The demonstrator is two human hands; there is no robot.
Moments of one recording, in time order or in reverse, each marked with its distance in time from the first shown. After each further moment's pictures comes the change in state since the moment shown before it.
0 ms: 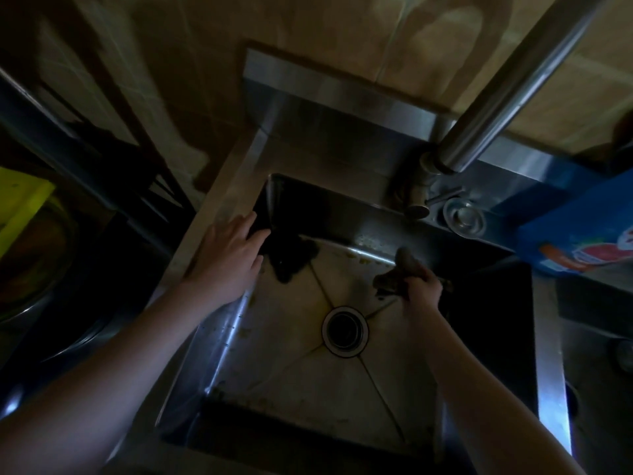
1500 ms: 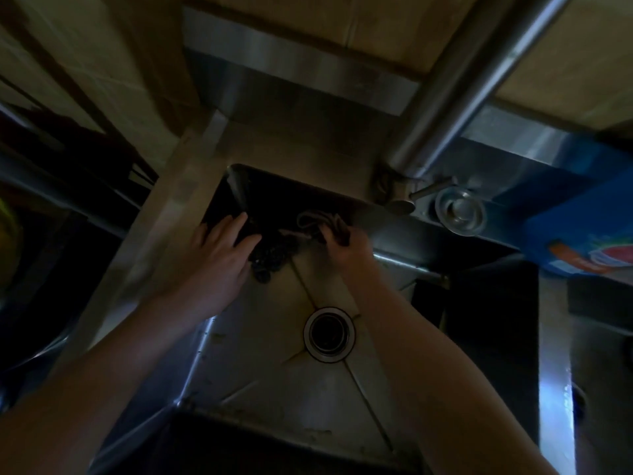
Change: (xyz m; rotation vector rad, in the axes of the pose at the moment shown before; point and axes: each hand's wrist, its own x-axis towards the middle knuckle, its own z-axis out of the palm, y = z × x) left_hand 0.026 0.034 0.024 -0.003 -0.023 0.029; right_hand 0.018 -0.010 0.082 -0.528 -0.445 -0.355
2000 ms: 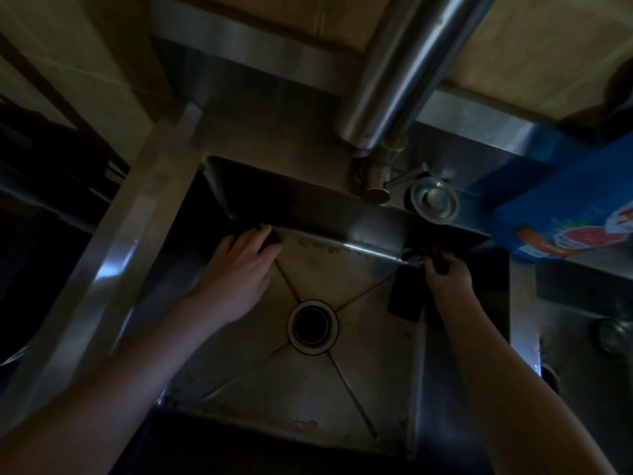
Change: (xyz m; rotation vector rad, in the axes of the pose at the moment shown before) left_hand 0.004 0.047 0.022 -0.034 -0.041 0.129; right_hand -0.017 0.100 -0.159 -0.172 0.409 0.280
